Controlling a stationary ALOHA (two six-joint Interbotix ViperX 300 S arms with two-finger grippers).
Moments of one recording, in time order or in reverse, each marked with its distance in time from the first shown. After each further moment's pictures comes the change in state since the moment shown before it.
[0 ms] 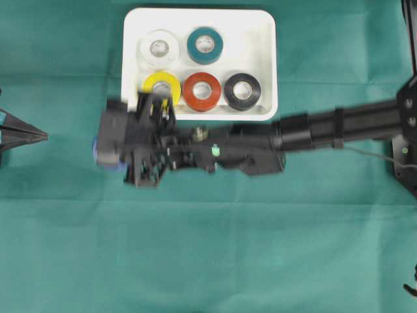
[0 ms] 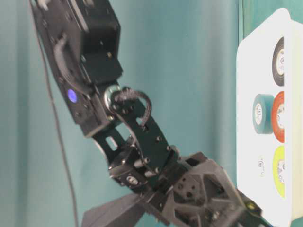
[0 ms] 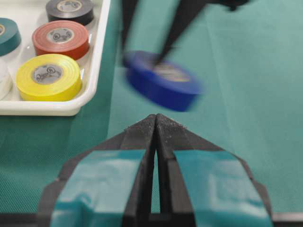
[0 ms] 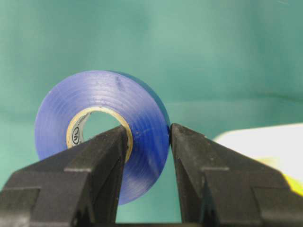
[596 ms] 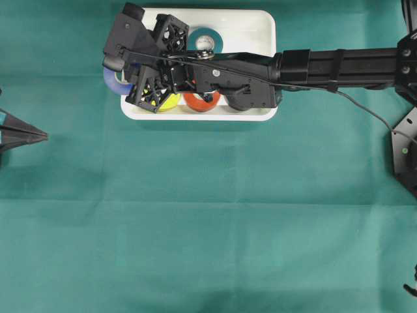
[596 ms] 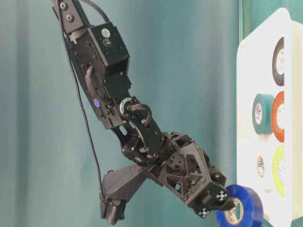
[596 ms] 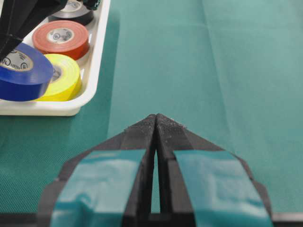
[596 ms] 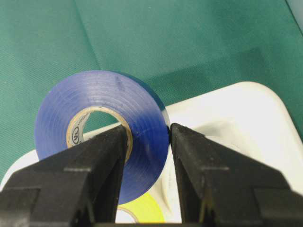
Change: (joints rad) left arm -0.002 0.000 0.000 0.000 0.000 0.002; right arm -0.210 -0.005 0.009 -0.009 -0.014 0.000
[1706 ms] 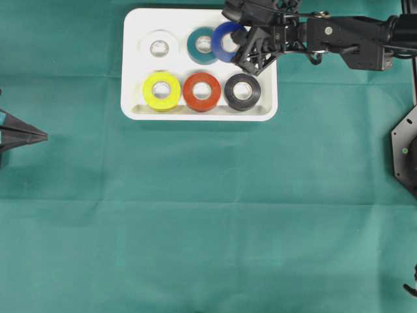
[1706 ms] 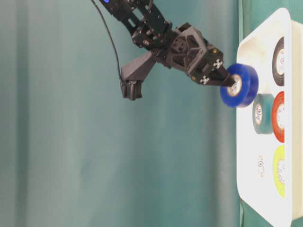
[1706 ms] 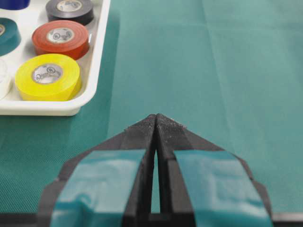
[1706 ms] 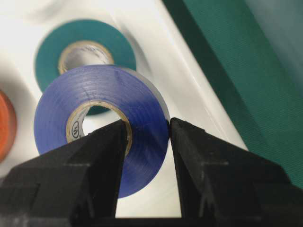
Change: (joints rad) left arm 0.002 0.000 -0.002 0.000 0.000 -0.002; right arm -0.256 -0.382 0.618 -0.037 -0.181 0.021
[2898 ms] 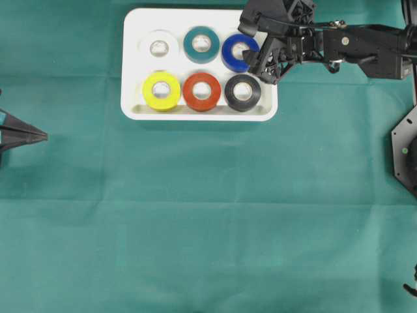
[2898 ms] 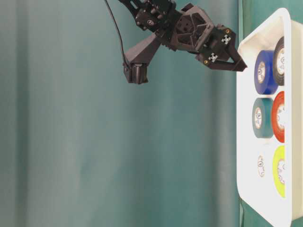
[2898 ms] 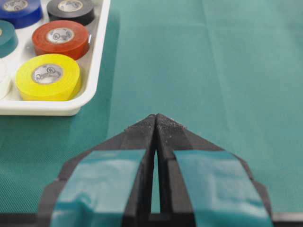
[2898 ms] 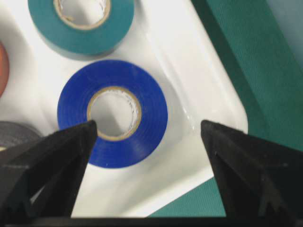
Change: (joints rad) left arm 0.000 -0.002 0.002 0.000 0.000 0.000; right arm 0.002 -0.063 0.098 -0.048 -0.002 -0.003
